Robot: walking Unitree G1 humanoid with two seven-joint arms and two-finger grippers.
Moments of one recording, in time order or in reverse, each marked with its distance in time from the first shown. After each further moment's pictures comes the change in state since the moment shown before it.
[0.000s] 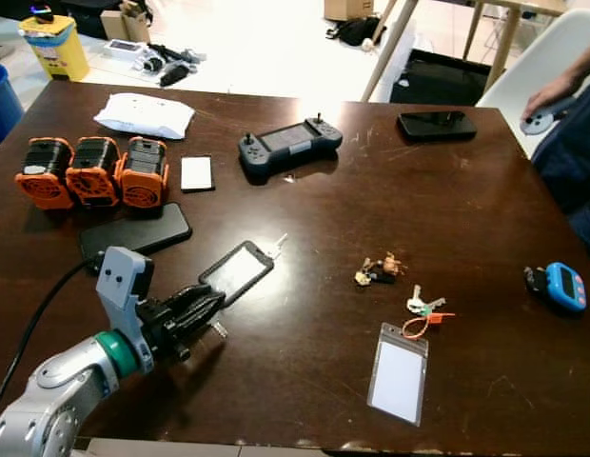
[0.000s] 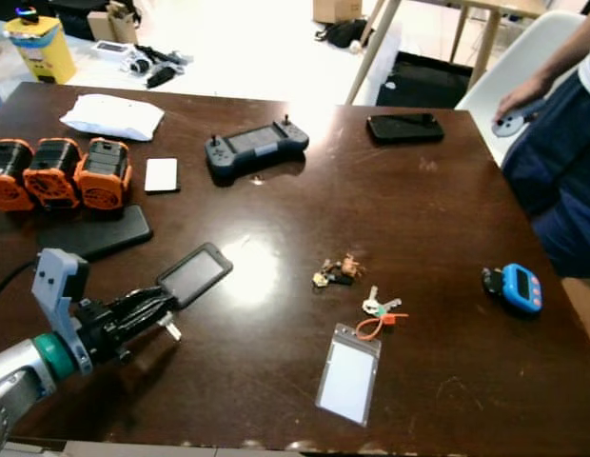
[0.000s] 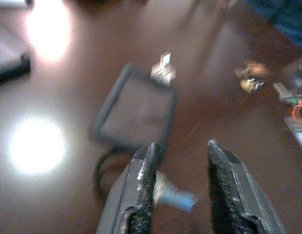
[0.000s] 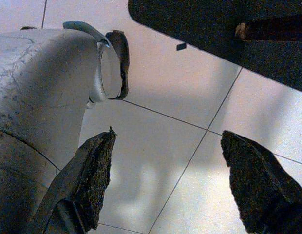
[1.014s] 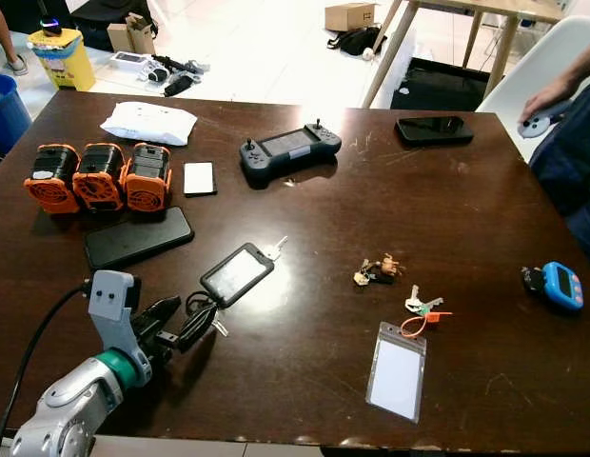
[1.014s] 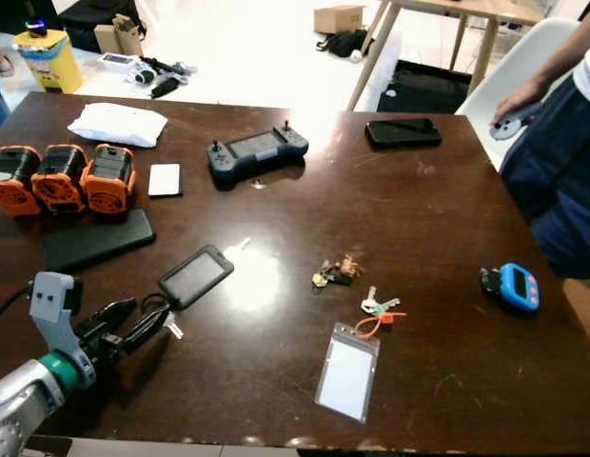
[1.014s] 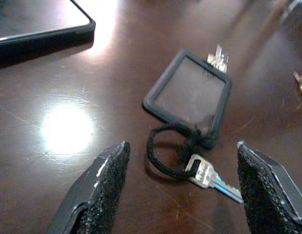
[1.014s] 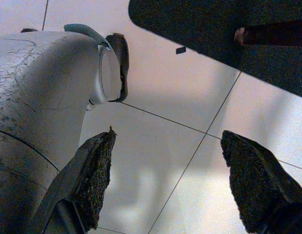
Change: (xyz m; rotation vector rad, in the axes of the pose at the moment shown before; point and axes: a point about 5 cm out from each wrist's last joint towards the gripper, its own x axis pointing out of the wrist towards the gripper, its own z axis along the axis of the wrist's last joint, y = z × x) left arm 0.011 0.011 -0.025 -0.055 0.052 0.200; right arm 0.000 -0.002 -0.001 -0.003 0.005 -0.003
